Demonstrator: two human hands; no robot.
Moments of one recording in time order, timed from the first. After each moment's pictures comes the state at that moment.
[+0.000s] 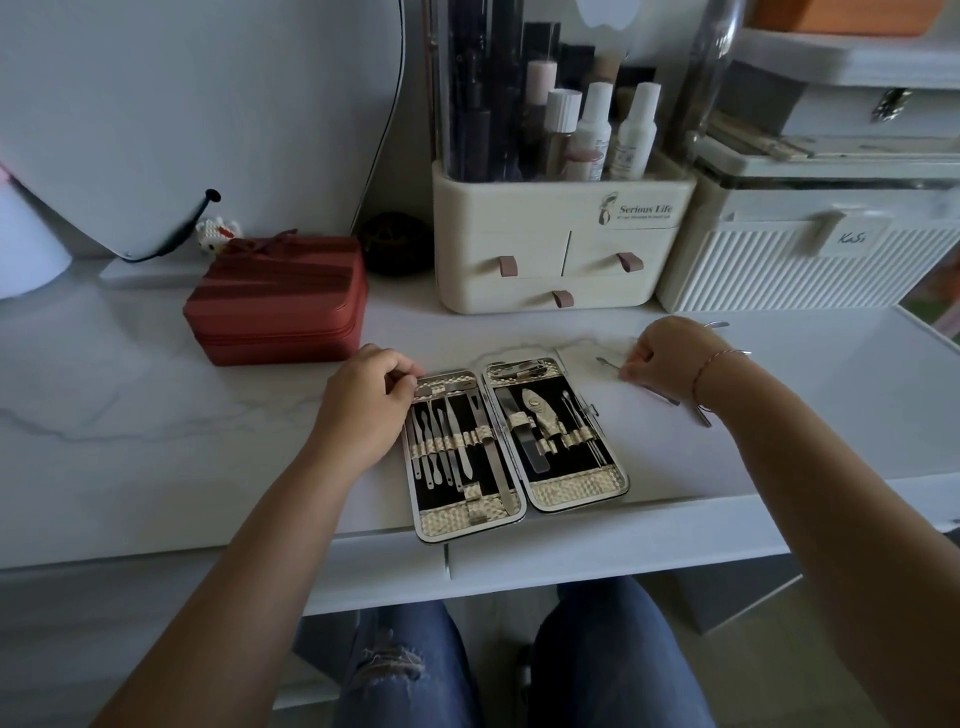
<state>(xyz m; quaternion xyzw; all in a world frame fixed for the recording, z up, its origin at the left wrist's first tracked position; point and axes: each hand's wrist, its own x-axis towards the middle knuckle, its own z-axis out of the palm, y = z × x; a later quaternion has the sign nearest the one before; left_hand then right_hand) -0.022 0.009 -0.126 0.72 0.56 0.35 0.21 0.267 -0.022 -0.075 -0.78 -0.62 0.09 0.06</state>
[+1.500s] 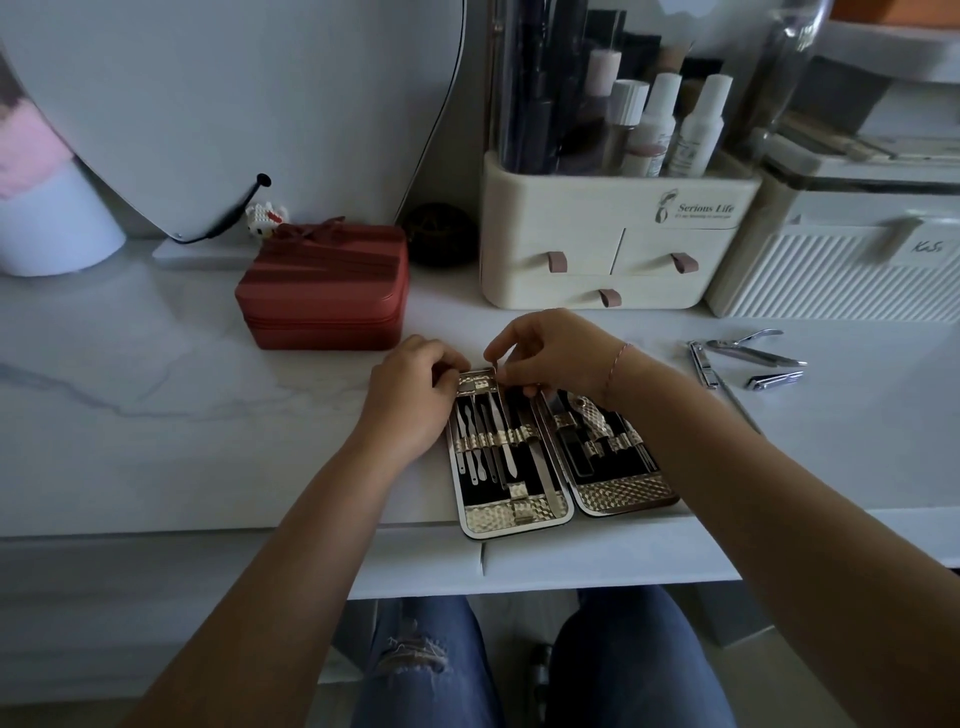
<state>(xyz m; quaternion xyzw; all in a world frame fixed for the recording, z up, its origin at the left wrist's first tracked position) -0.022 0.008 -0.124 0.73 0.55 0.35 0.21 0.153 0.013 -0.086 -0.57 -0.68 0.39 0.25</state>
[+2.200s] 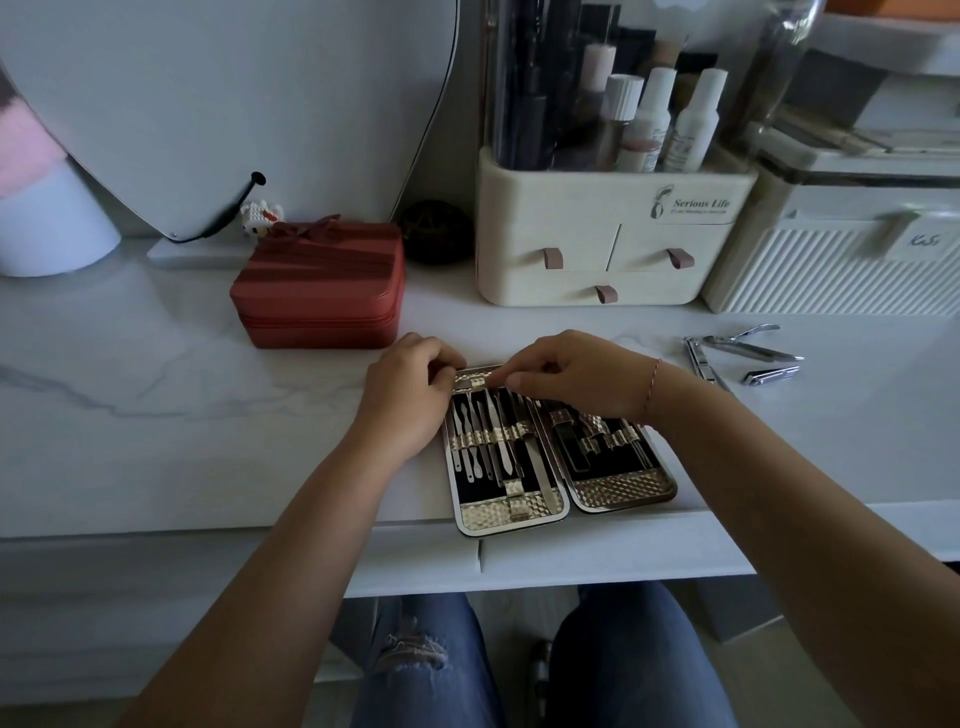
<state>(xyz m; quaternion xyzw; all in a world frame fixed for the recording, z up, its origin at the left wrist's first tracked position) -0.023 0.010 -0.126 0.73 0.54 0.35 0.20 0.167 -0.010 -0.079 -0.54 -0.78 0.28 0.16</state>
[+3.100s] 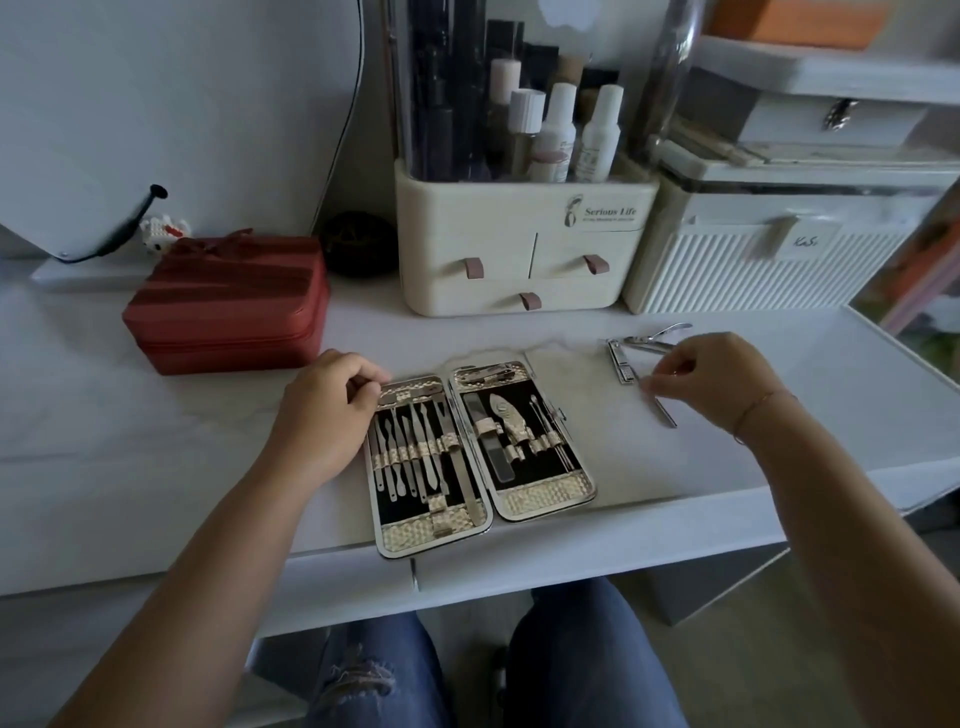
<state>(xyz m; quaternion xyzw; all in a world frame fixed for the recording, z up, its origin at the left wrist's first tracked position) -0.024 0.012 -0.130 0.74 0.55 0.34 0.19 0.311 -0.061 -0.084 -0.80 -0.55 0.08 0.21</state>
